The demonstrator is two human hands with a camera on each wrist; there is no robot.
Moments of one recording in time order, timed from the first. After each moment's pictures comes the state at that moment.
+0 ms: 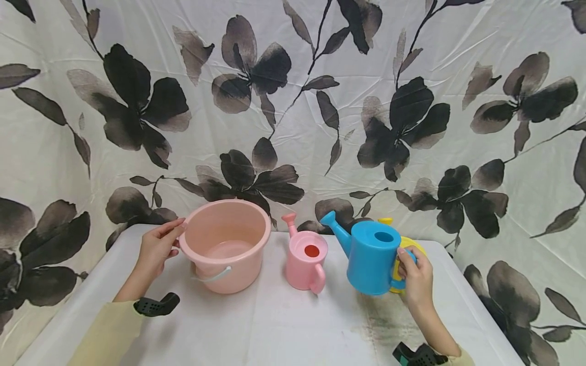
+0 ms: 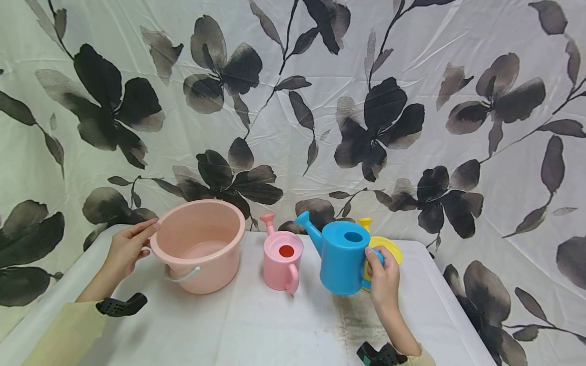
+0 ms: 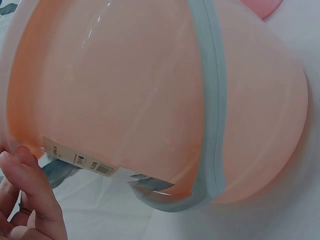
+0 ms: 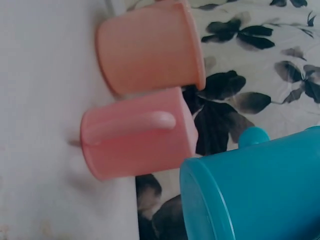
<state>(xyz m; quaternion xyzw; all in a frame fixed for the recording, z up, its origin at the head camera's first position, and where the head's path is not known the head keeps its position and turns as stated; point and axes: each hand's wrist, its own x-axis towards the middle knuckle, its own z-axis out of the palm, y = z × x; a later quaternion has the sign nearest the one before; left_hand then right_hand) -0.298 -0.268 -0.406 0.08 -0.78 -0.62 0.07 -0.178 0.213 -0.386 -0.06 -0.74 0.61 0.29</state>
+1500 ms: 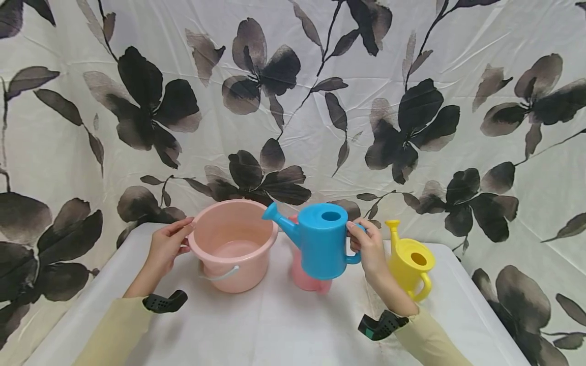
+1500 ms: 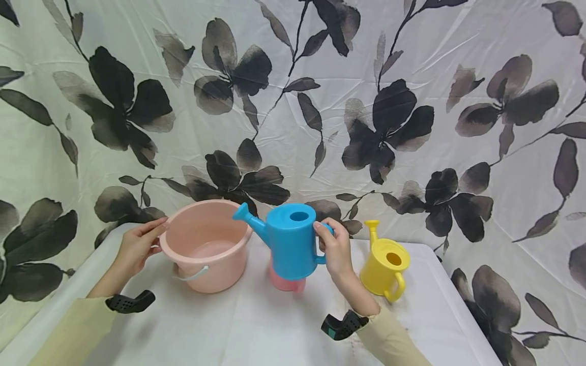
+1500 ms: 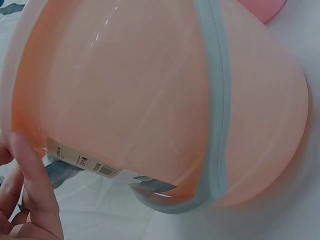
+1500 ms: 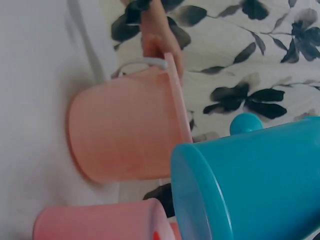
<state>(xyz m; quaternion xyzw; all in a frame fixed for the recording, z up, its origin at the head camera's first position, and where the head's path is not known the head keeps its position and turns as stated) -0.301 -0.271 -0.409 0.07 -0.77 -0.64 0.06 -0.219 0.127 -0.344 0.07 -0.72 0.67 0.17</state>
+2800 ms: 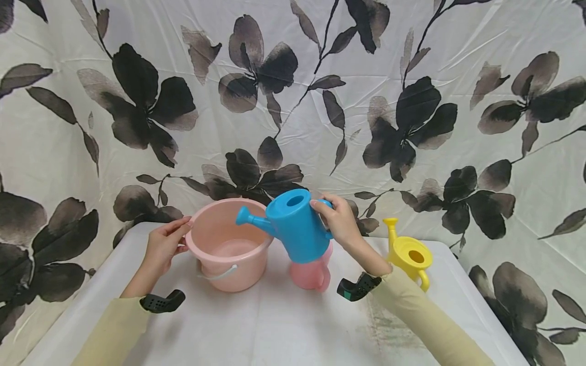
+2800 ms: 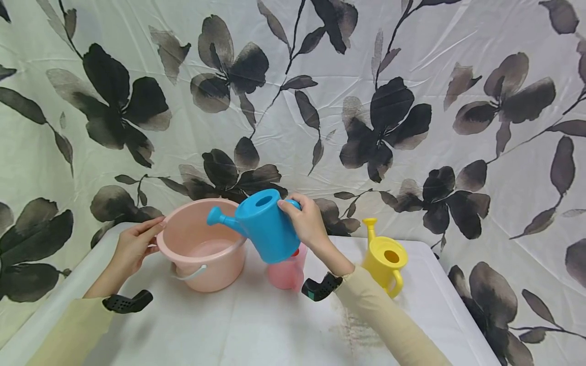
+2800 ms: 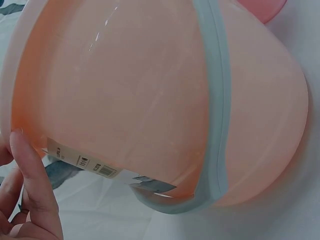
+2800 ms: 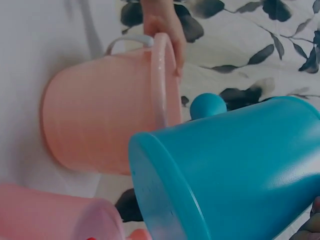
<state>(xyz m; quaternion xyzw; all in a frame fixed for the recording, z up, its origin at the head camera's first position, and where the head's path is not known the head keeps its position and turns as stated) -0.299 -0.269 -0.407 0.08 -0.77 -0.63 0.06 -0.258 0.093 -0.311 0.15 -0.80 0.56 0.13</state>
